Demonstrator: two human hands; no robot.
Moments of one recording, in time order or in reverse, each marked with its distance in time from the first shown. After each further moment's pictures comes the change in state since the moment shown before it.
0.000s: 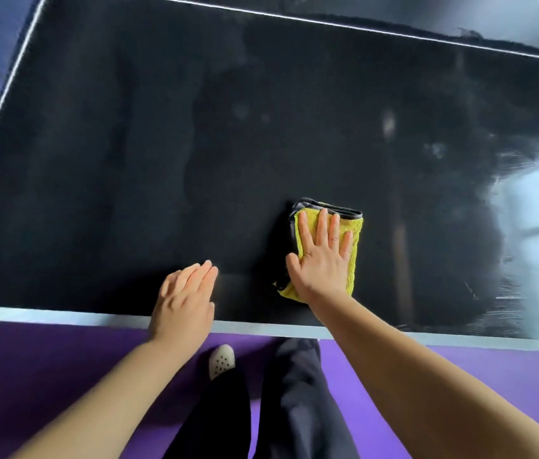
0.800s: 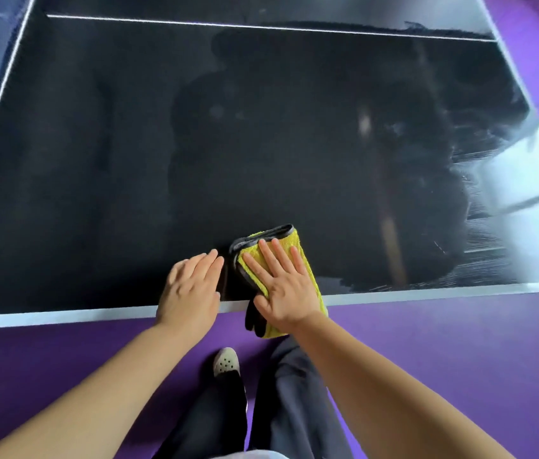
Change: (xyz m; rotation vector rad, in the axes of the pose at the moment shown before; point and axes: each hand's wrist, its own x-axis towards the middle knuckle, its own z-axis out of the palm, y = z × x) left_hand -0.025 0.010 -0.029 0.095 -0.062 0.108; right_hand -0.090 -0.028 0.037 -0.009 0.021 -0.403
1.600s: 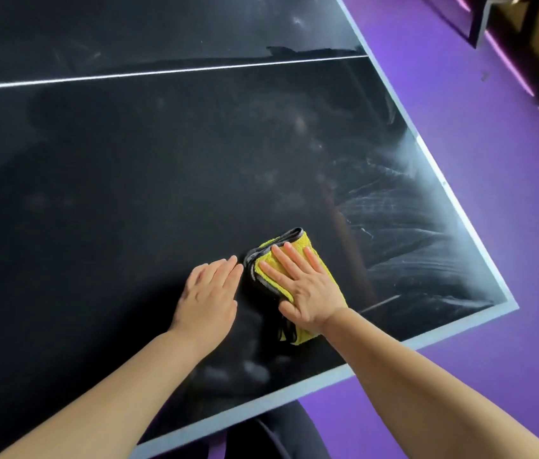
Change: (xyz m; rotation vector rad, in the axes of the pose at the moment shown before) left_hand 0.235 0.223 0.010 -0.015 -0.004 0.337; right_hand -0.015 0.325 -0.062 -0.069 -0.032 0.096
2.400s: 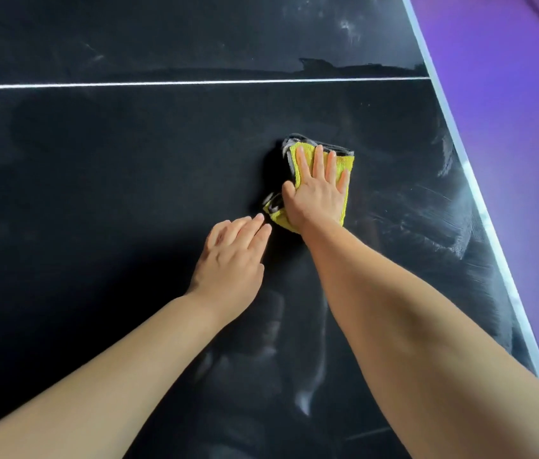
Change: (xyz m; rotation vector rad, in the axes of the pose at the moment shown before) left_hand 0.211 0.000 -0.012 0.016 0.081 -0.117; right_hand 0.264 0.154 -0.079 0.142 0.114 0.526
